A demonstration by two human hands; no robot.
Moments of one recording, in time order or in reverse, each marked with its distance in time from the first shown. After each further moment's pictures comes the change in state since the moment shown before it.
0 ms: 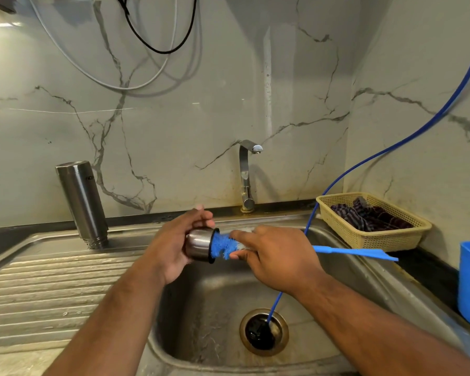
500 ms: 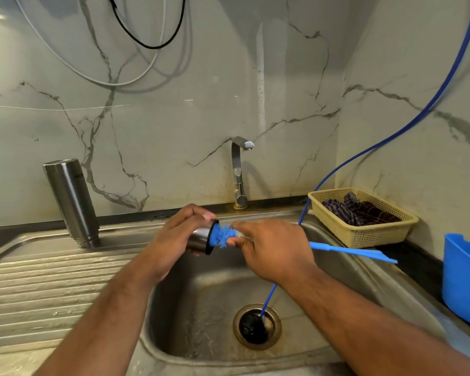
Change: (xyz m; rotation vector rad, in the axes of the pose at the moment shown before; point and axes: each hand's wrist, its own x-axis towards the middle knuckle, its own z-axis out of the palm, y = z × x) left_hand -0.009 0.001 0.007 0.441 -0.128 0.231; right_hand -0.003 -0.003 -0.010 0.058 0.042 0.150
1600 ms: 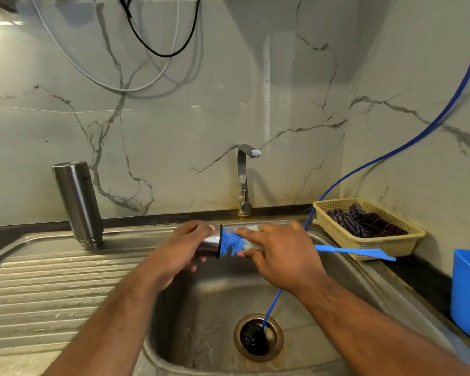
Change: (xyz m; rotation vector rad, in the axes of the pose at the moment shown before) left_hand 0.002 -0.006 -0.001 0.057 0.044 -0.217; right_hand 0.005 0.019 0.014 -0.078 -0.001 -0.070
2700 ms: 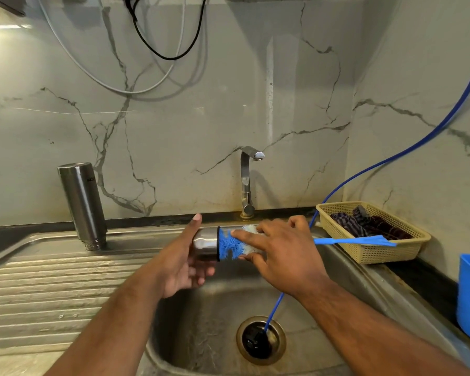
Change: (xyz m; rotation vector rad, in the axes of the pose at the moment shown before) left_hand 0.007 -0.015 -0.003 -0.369 -0.072 -0.299; right_hand 0.001 0.001 0.009 -0.107 0.148 -0.069
